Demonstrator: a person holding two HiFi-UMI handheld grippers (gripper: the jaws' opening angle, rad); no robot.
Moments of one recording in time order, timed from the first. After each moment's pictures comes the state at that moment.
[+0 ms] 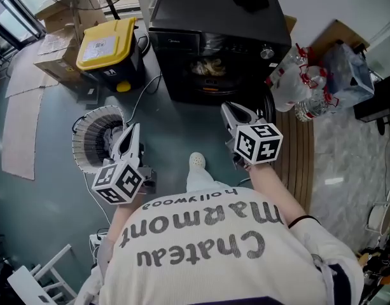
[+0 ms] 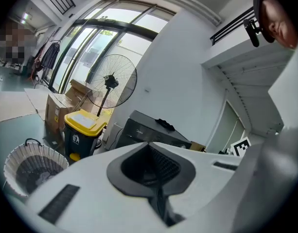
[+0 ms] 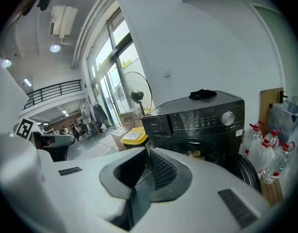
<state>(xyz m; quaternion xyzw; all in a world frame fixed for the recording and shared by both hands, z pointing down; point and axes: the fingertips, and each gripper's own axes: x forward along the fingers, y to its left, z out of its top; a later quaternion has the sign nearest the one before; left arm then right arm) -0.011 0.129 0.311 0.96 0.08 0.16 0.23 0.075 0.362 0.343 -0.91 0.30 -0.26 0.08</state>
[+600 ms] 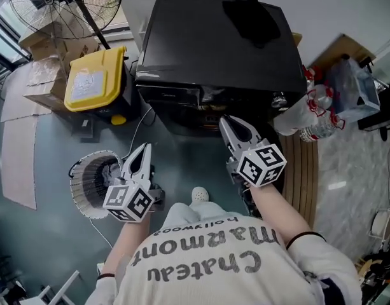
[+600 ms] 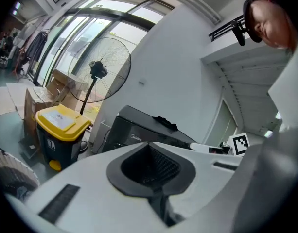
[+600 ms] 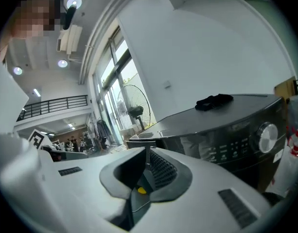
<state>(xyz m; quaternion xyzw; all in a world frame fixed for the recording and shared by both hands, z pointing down) 0.184 0.141 0.360 0.95 0.14 0.16 0.22 0.260 0.339 0.352 -0.92 0.34 -0.16 0.13</state>
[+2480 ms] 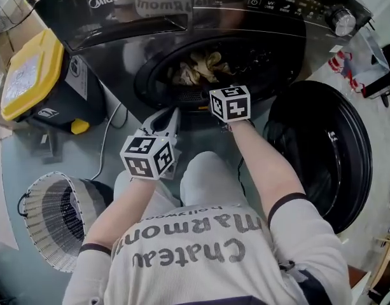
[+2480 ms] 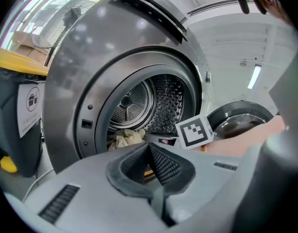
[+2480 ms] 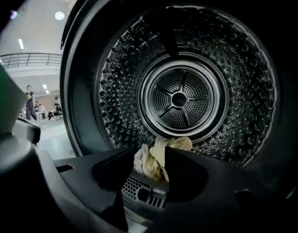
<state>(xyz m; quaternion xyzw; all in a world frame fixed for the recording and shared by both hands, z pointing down) 0.317 0.245 0.758 0.92 0.32 0.19 0.13 0.433 0.349 0.803 -0.95 0.21 -0.21 -0.03</state>
